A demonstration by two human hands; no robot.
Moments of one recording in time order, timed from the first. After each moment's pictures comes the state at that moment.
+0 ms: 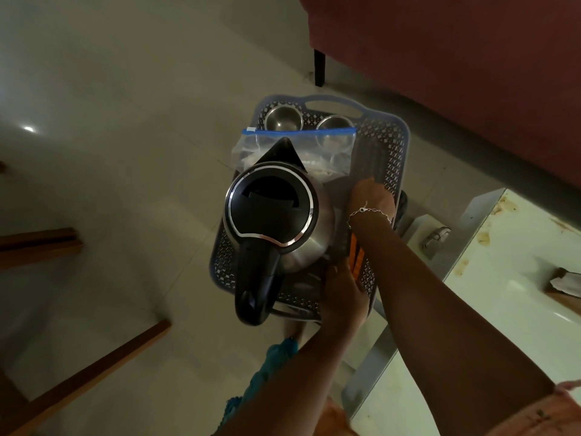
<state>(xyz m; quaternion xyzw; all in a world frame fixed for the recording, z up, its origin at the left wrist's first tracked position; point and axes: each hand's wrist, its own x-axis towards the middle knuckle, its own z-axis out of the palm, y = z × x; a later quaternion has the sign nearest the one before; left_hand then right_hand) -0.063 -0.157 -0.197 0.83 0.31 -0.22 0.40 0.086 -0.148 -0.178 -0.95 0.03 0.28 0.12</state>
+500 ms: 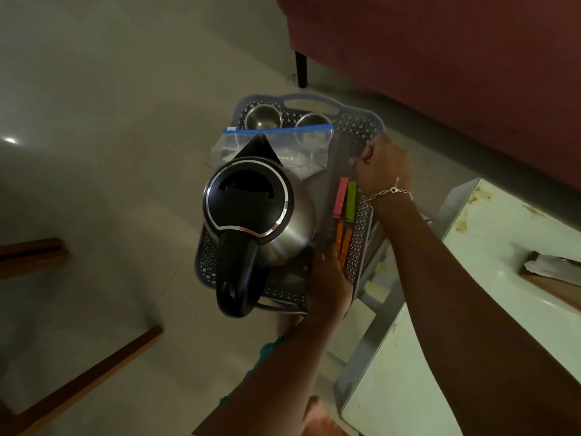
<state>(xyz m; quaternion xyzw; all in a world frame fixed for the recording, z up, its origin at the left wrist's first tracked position) -0.057 -0.158 -0.200 0.87 0.27 -0.20 0.37 0.109 -0.187 -0.141 -0.95 0.00 0.12 0.28</state>
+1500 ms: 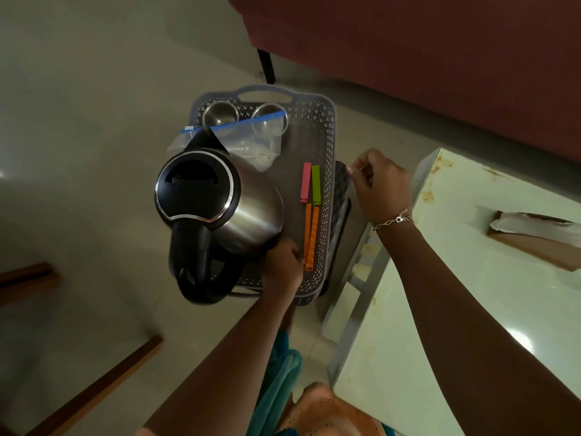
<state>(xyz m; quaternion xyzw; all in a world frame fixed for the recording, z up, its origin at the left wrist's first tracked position) -0.060 -0.133 -0.193 0.86 0.30 -0.26 0.32 0.058 -0.261 -0.146 -0.94 -0.03 0.04 0.34</state>
